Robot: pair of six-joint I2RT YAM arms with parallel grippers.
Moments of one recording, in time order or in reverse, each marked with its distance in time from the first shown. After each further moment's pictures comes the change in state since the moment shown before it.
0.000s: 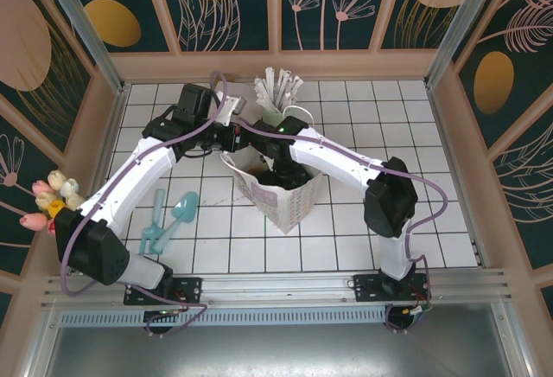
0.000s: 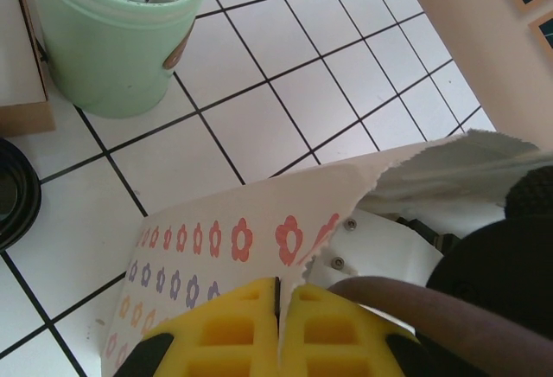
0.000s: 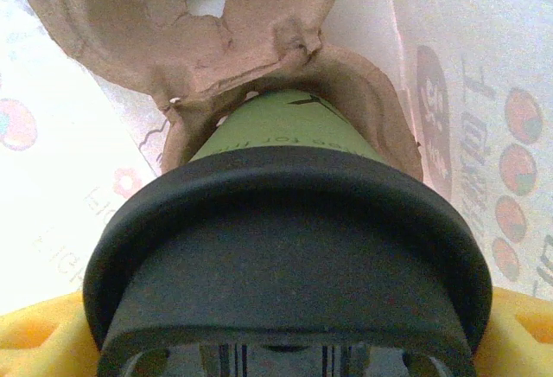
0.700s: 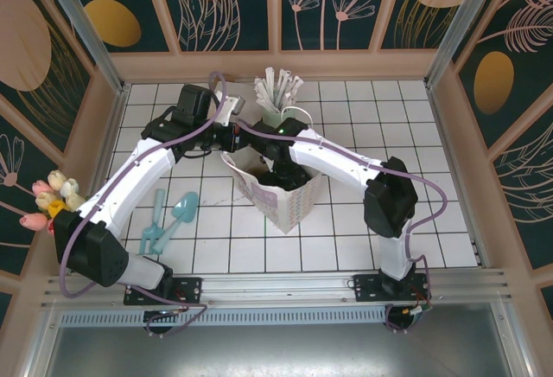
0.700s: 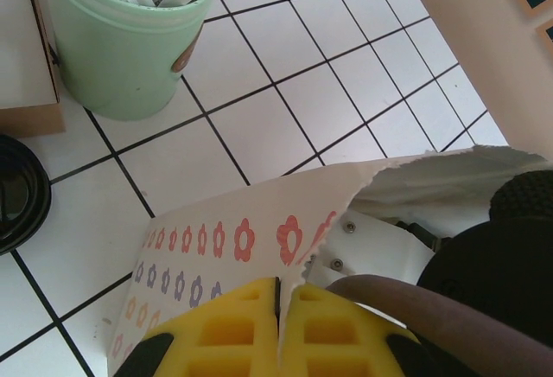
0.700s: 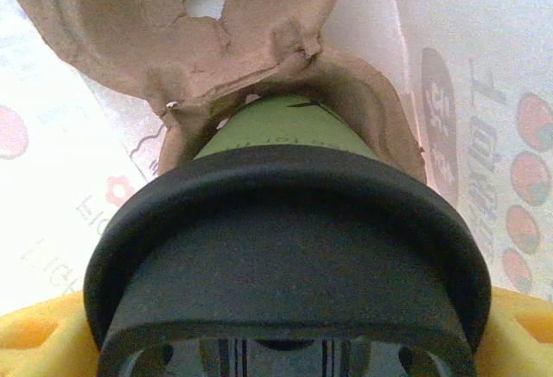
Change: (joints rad) left arm 0.000 -0.006 -0.004 0.003 -0.020 -0.002; right arm 0.000 0.000 -0.021 0.024 0.000 0.000
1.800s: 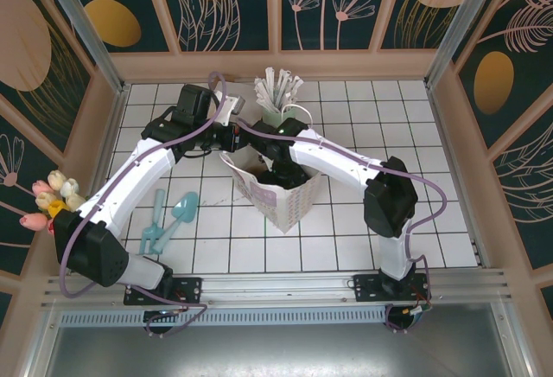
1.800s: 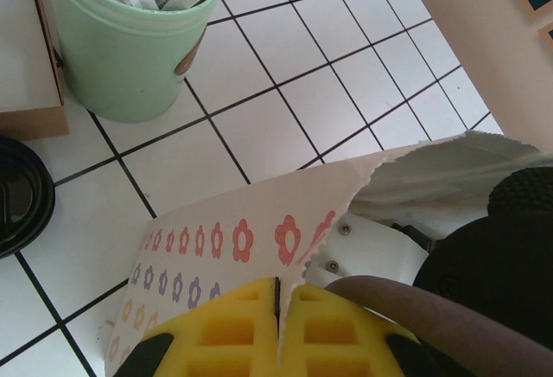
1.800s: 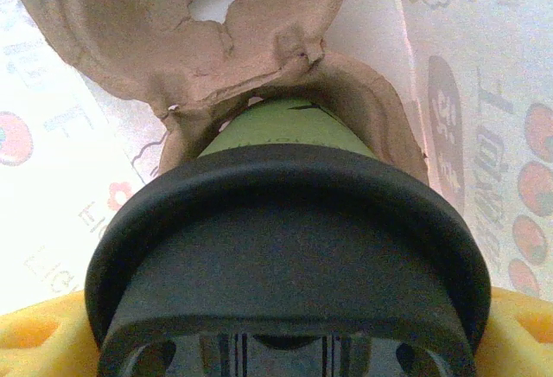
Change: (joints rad) left arm 0.000 0.000 -0.002 0.007 -0.006 0.000; right arm -0.001 0.000 -0.004 0.030 -0.015 -0.007
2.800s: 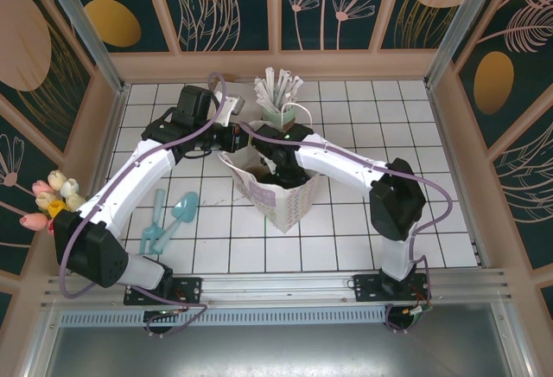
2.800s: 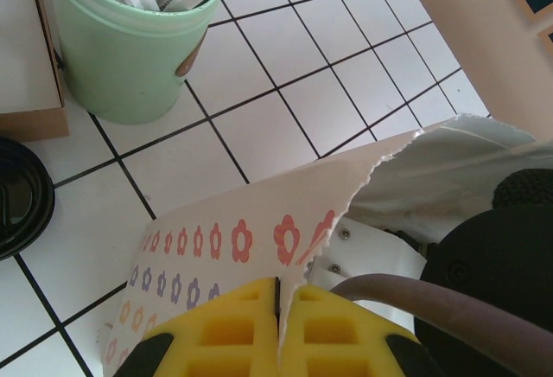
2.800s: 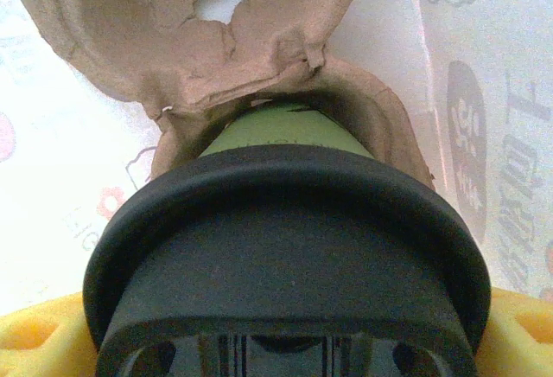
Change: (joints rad) left arm 0.000 -0.004 -0.016 0.019 0.001 -0.005; right arm -0.015 -0.054 -0.131 0.124 -0.027 -0.019
